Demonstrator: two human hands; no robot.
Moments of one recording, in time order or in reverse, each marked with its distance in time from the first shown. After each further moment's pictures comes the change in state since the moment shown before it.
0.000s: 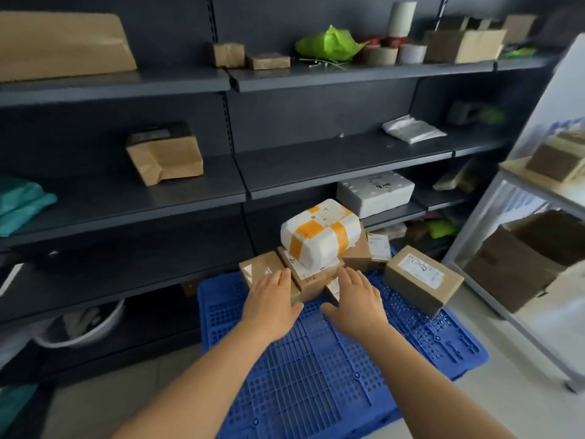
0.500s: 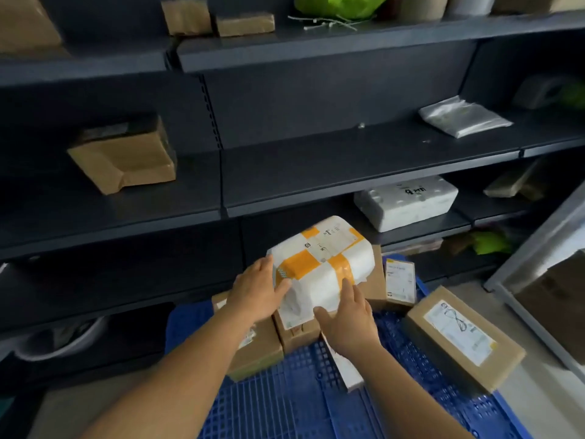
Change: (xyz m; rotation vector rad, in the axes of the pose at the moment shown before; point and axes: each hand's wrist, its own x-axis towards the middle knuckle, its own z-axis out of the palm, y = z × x) left_hand 0.228 -0.004 0.030 -0.162 -0.048 -0.258; right_hand 0.203 0.066 0.022 0.308 -0.162 0.100
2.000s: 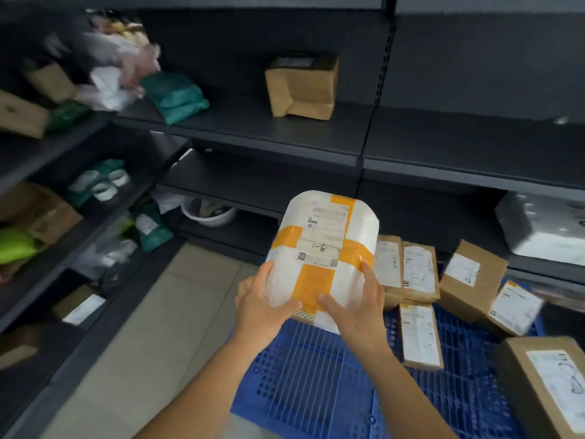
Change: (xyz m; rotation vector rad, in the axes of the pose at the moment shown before) left_hand -0.231 -0.067 0.045 -0.772 0.428 -0.637; right_hand -0.106 -0.030 0.069 0.431 -0.284 -0.316
